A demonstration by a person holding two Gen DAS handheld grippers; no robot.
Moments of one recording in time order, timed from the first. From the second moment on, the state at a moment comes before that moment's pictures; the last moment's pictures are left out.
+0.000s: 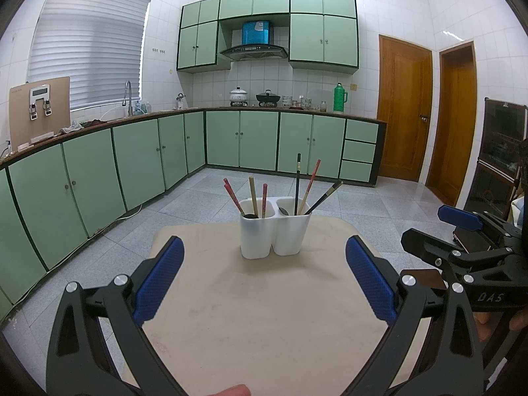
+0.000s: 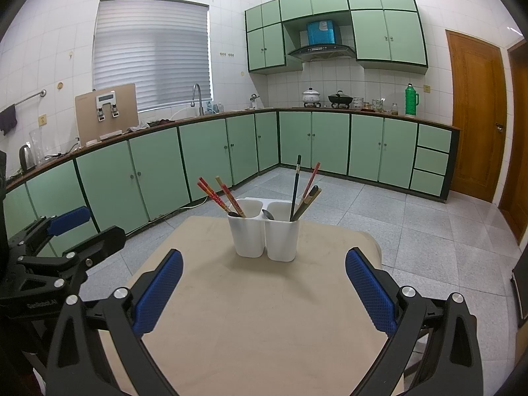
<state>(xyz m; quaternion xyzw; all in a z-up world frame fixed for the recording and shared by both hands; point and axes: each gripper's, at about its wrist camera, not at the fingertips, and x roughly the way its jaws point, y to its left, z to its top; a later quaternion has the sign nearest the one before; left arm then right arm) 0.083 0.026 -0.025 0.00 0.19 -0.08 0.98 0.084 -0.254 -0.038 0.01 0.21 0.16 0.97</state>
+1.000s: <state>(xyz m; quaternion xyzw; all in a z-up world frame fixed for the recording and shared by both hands) 0.081 0.028 -0.024 0.00 0.19 -0.09 0.98 0.086 -0.256 -0.046 0.01 0.21 0.16 0.97</state>
